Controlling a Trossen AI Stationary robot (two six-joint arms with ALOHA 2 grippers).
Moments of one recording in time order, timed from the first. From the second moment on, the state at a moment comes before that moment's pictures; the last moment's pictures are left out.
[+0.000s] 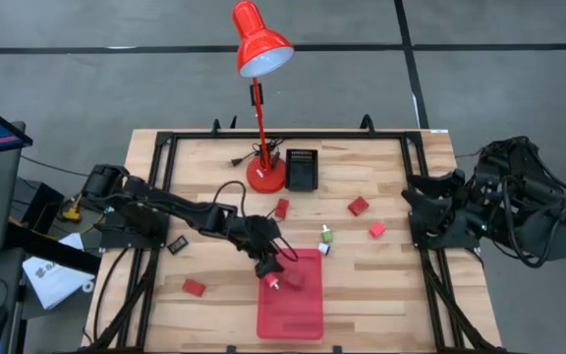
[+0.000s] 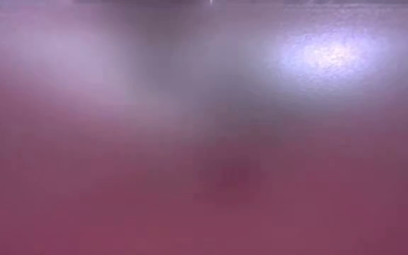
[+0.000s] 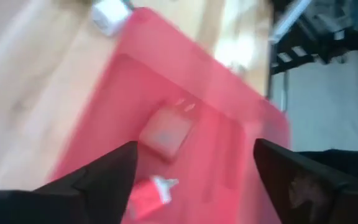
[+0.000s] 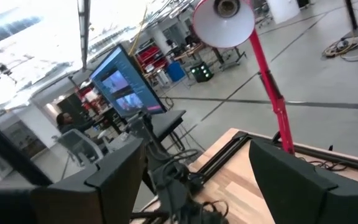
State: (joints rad) left arm -0.22 1.62 1.02 -0.12 0.13 -0.75; right arm 1.05 1.21 1.73 -0.83 1.53 0.88
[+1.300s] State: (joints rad) left arm -0.01 1.07 1.01 -0.33 -0.17 -0.65; right arm 0.29 1.20 0.83 -1.15 0.21 2.25
